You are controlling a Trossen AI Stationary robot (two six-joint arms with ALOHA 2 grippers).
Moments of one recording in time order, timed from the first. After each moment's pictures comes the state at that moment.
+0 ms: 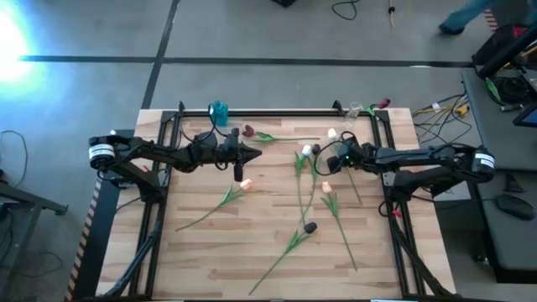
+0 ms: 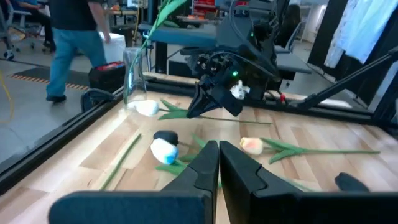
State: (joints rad) left arm 0.34 1.49 0.47 0.93 0.22 -0.08; right arm -0.41 1.19 0.36 -0.17 0.39 0.62
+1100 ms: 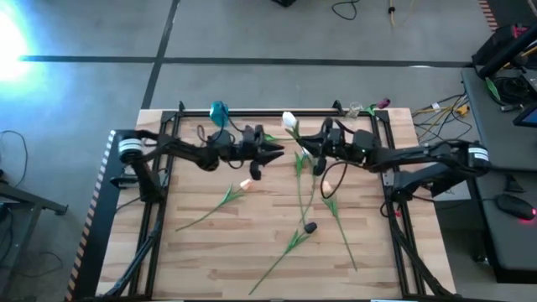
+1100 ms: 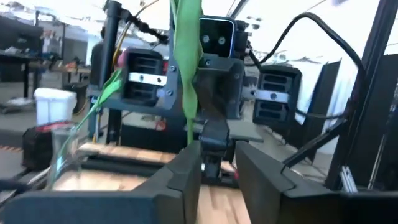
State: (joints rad) left arm 0.28 1.78 0.75 1.26 0.31 -0.23; right arm -0.26 1.28 0.53 0.88 -0.05 0.03
